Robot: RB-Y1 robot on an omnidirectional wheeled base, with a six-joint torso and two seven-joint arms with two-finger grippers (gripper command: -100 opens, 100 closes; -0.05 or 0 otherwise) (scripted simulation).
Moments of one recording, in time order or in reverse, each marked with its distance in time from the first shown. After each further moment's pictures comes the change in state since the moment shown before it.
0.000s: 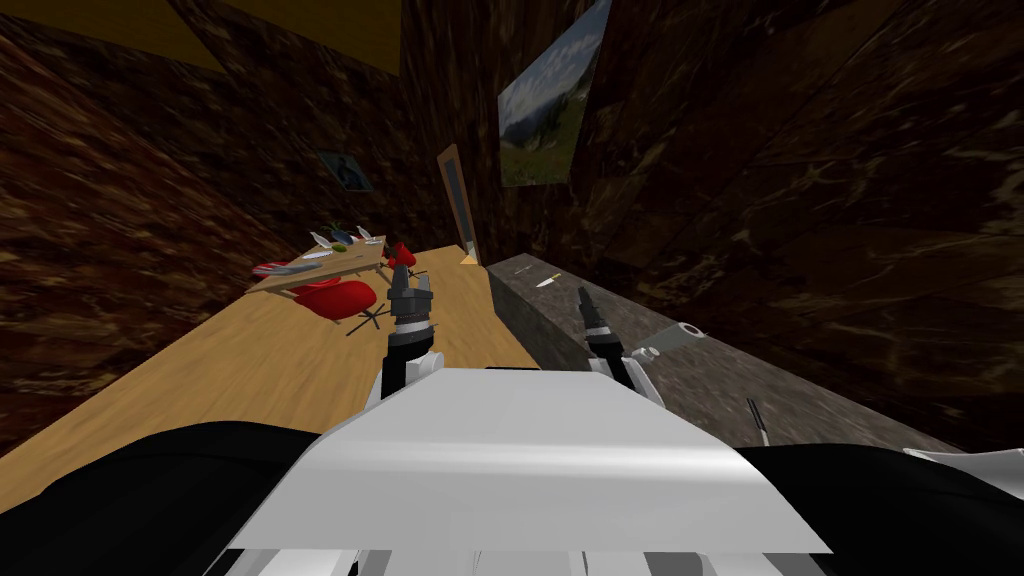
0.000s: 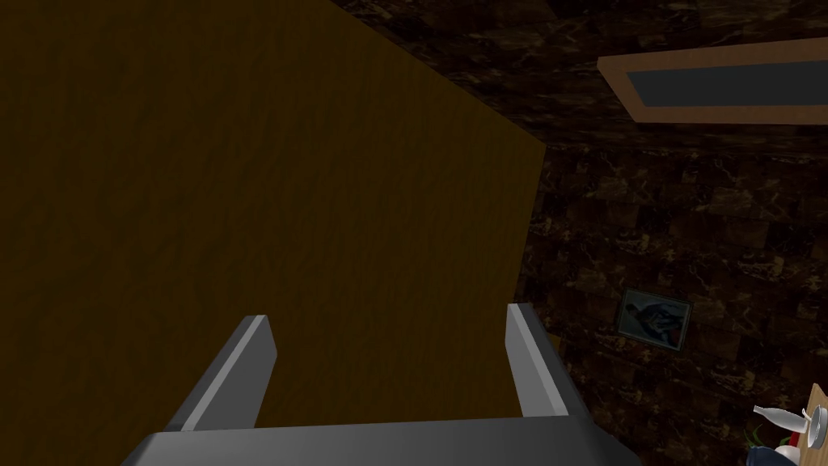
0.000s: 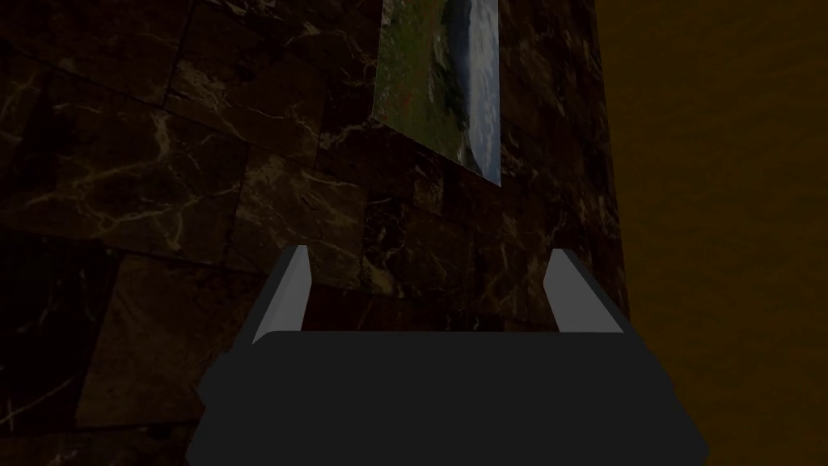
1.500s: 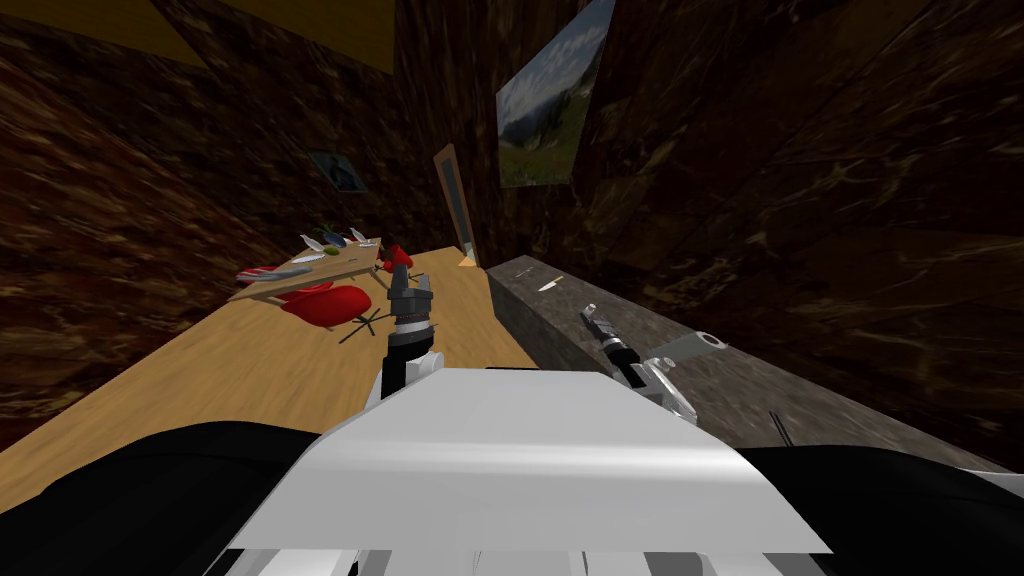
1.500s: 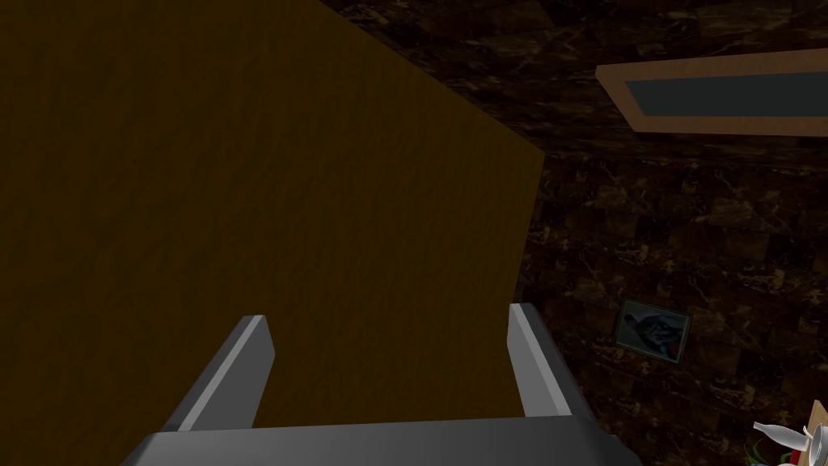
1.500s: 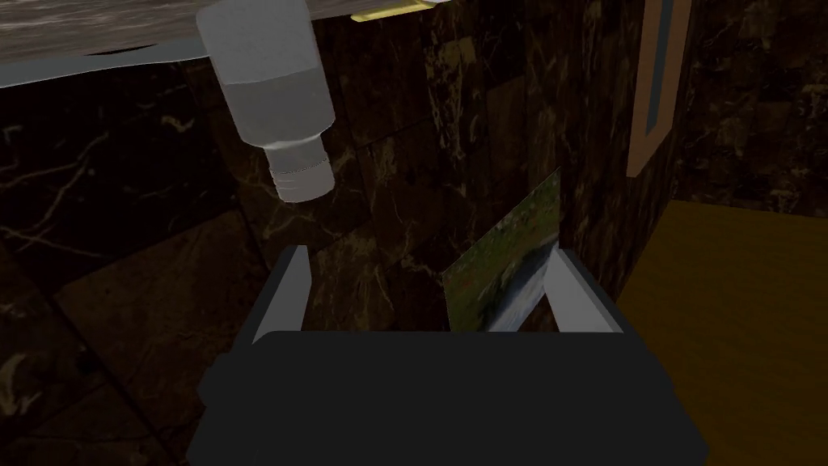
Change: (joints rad) left arm 0.000 0.000 0.000 0.000 0.000 0.000 0.000; right arm -0.028 -0.224 -0.088 0.367 0.272 0.116 0.327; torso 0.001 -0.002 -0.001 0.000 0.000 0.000
